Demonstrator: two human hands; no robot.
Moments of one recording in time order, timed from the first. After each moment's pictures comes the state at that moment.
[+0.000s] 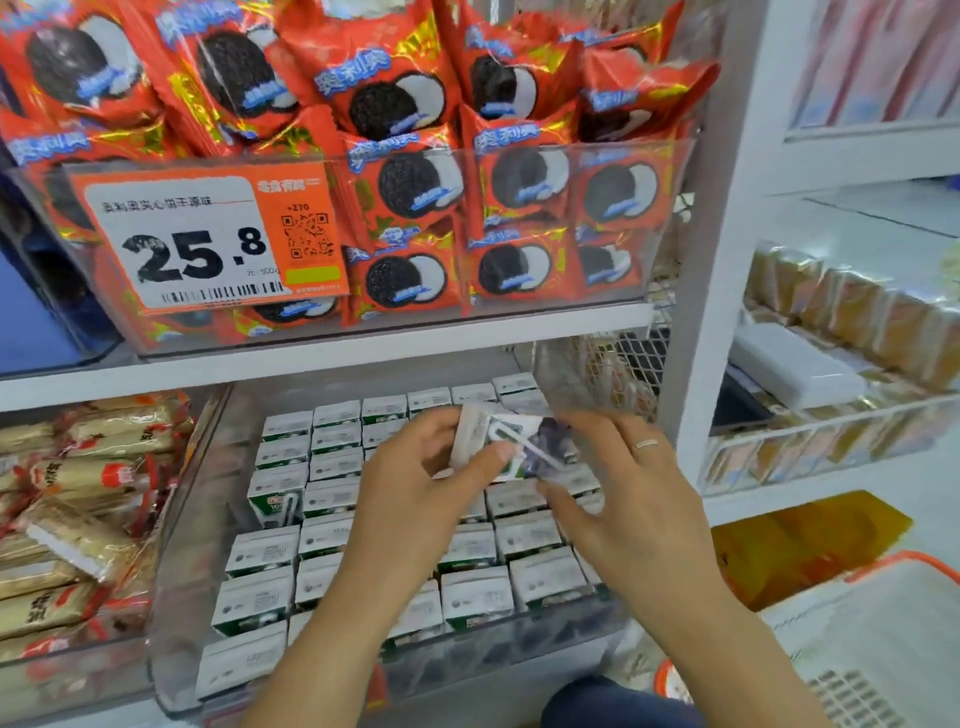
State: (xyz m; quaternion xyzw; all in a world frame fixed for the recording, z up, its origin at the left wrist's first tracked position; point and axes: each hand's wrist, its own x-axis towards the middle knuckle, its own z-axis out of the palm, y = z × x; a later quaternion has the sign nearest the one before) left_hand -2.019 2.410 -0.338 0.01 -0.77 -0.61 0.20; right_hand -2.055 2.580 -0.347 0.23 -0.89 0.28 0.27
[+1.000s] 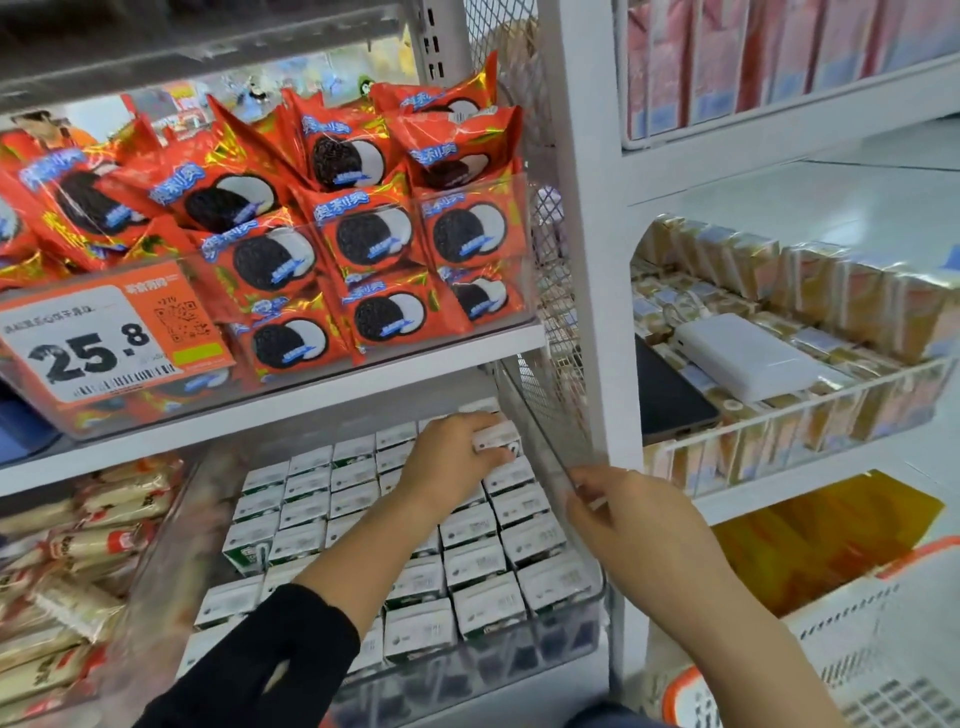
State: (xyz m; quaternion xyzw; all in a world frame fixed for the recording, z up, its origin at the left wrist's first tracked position) left_hand -2.140 2.436 -0.365 0.00 -0.96 -0.27 0.11; right_hand -2.078 2.641 -0.351 0.18 -0.92 0.34 0.06
